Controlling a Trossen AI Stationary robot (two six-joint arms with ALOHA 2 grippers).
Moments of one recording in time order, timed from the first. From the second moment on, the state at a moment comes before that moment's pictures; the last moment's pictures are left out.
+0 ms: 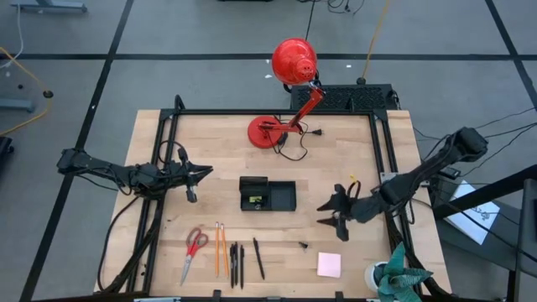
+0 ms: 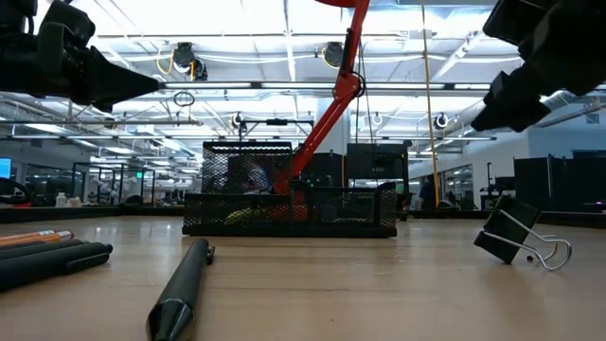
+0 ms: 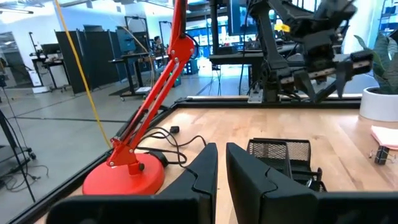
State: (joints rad) left arm -0.23 0.27 0.01 0.28 -0.50 0.09; right arm 0.55 1.12 0.47 -0.02 0.36 0.60
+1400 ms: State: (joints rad) left arm -0.23 0.27 0.01 0.26 -0.50 0.07; right arm 0.63 1.65 0.86 -0.22 0.24 1.00
